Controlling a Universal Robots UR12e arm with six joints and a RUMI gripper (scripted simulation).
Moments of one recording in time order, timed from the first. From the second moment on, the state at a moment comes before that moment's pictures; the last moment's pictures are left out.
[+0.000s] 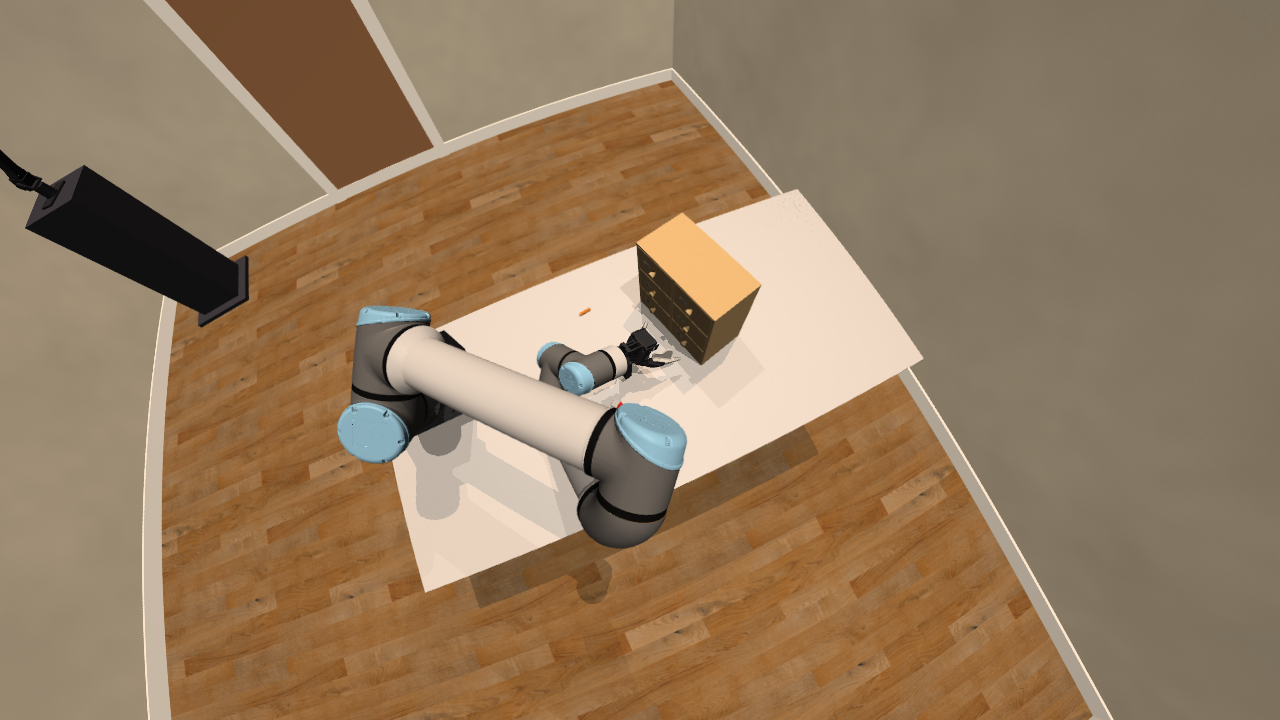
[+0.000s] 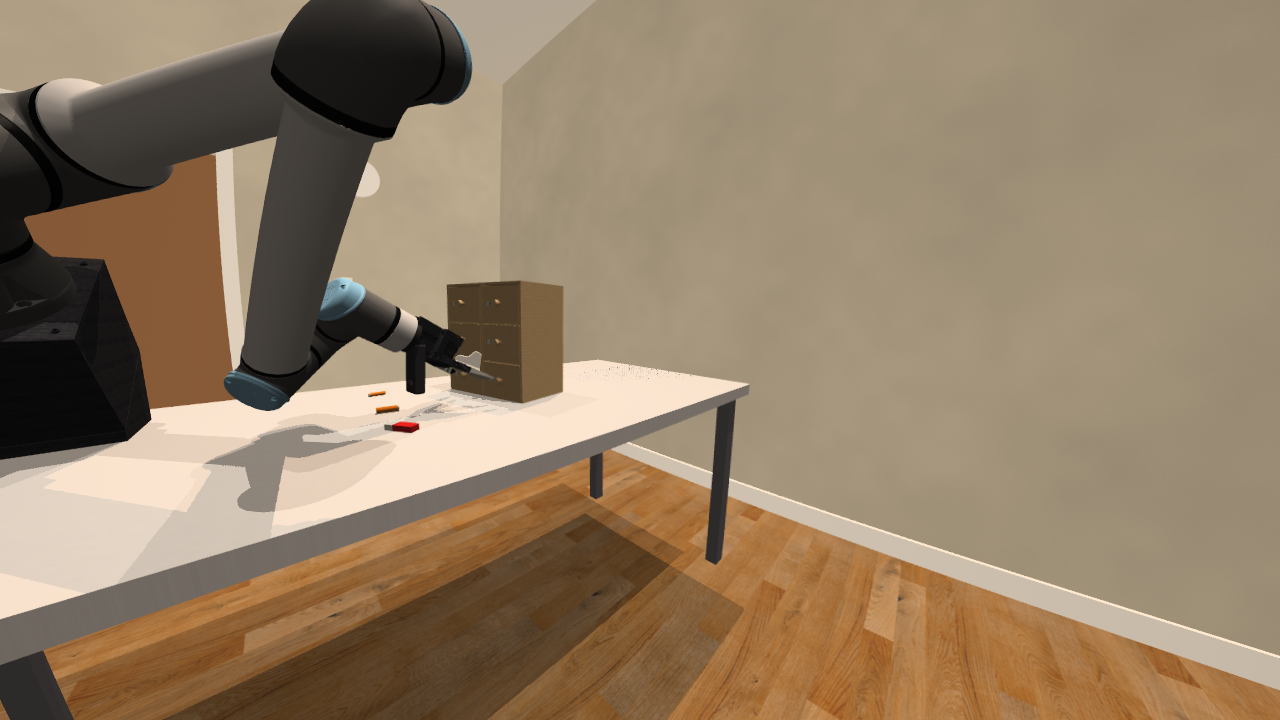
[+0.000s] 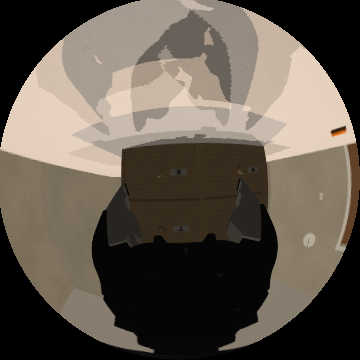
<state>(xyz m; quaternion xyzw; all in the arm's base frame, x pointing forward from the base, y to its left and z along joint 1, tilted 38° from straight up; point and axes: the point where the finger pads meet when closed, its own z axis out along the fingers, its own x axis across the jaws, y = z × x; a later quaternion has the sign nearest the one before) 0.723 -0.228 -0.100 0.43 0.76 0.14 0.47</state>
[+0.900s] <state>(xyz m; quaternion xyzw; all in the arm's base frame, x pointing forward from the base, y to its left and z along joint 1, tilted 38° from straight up) 0.725 -0.190 -0.052 0.43 0.76 0.14 0.47</state>
